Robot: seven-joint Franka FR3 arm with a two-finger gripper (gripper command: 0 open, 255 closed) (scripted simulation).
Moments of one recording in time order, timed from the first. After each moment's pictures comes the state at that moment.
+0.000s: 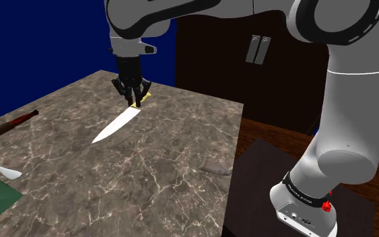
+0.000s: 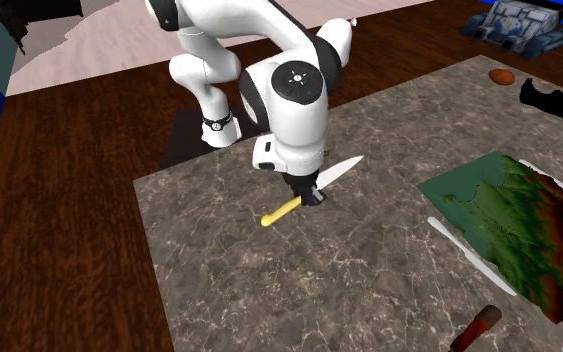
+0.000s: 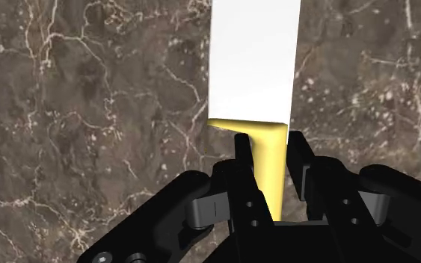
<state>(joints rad) 0.10 0.38 0.36 -1.56 0.02 1.81 1.41</state>
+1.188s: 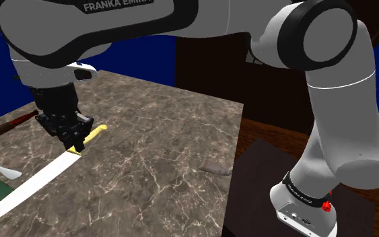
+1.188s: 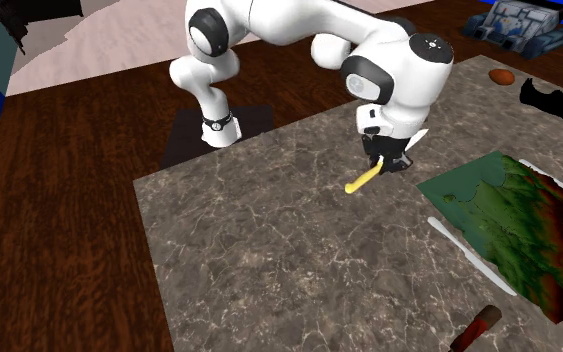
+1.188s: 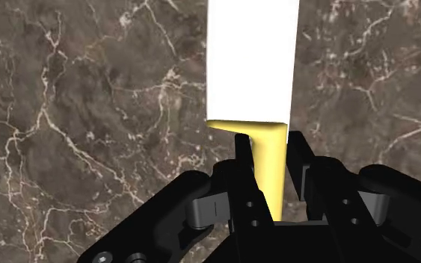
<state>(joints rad) 0.43 0.59 0.44 -1.27 -0.06 1.77 1.79</state>
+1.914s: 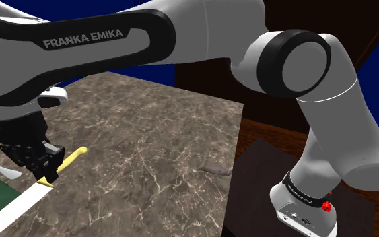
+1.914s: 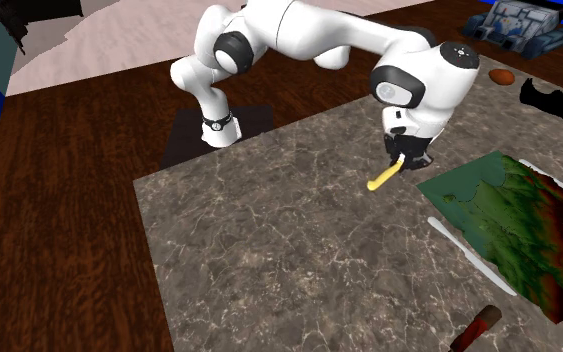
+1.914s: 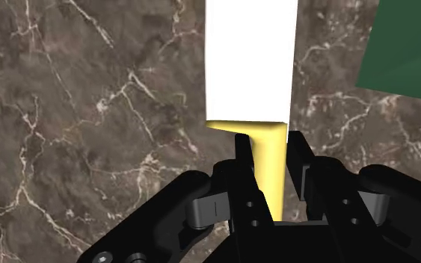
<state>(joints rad) 0.57 0.75 0.43 -1.06 -0.11 1.75 1.89</state>
